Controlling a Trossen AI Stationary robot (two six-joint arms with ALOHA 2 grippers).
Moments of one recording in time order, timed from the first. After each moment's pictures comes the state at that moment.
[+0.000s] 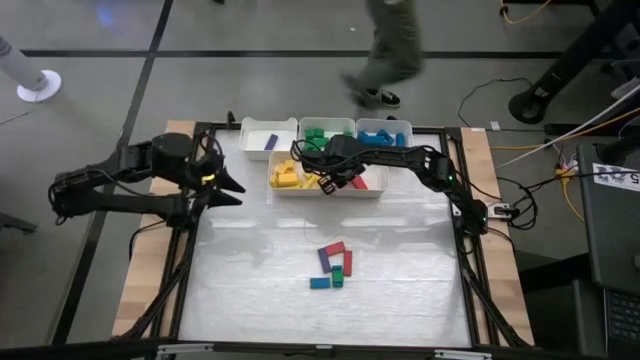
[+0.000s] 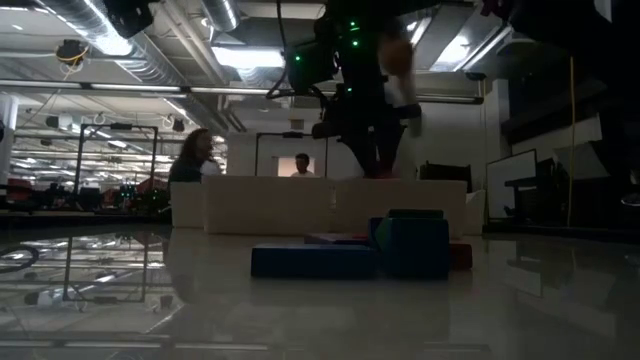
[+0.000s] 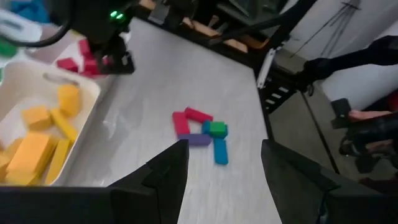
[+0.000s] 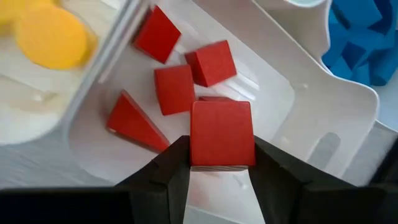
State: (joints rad) left arm 0.19 0.65 0.94 -0.75 0.34 -0.31; right arm -0.20 2.26 2.10 -1.52 0.28 0.80
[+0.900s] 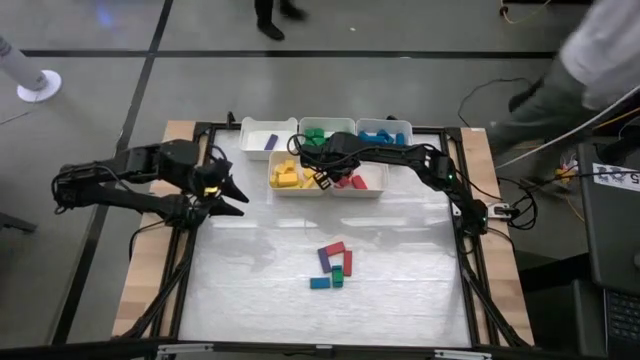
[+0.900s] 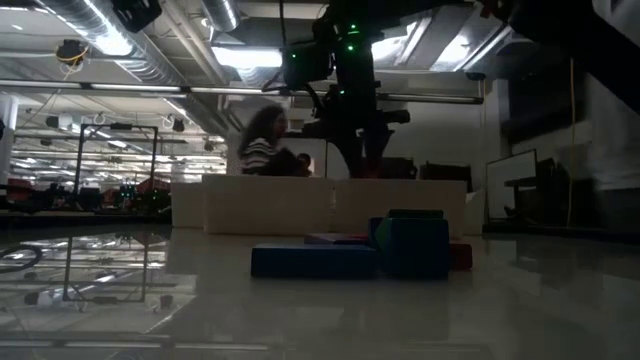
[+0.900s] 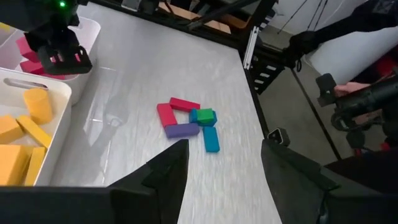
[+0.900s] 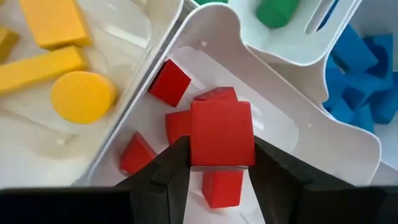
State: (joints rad) left arm 0.08 0.70 0.94 -0.72 0.33 -0.25; right arm -0.22 2.26 2.10 -1.41 0.34 0.75
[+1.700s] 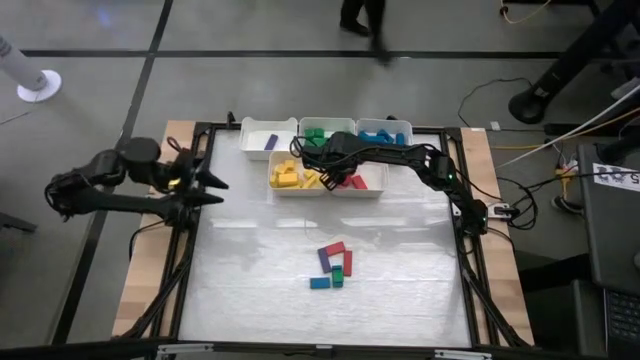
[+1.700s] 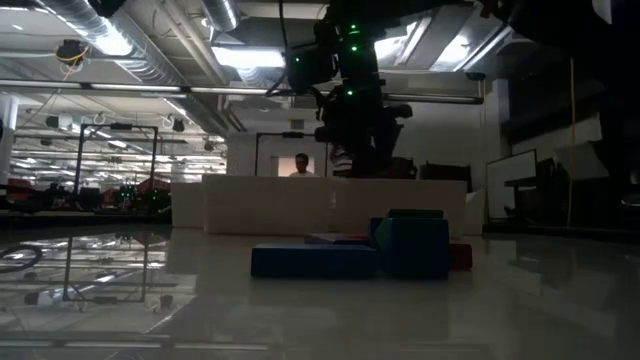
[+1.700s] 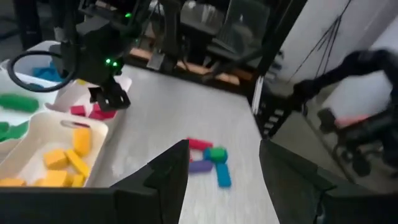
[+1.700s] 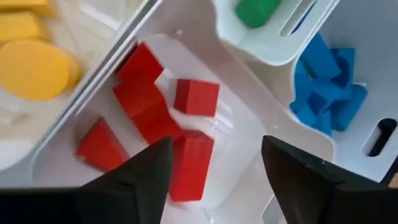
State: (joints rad) left arm 0.08 0.46 0.91 -0.73 0.20 -0.26; right arm -0.22 2.26 2.10 -1.49 0.38 0.65
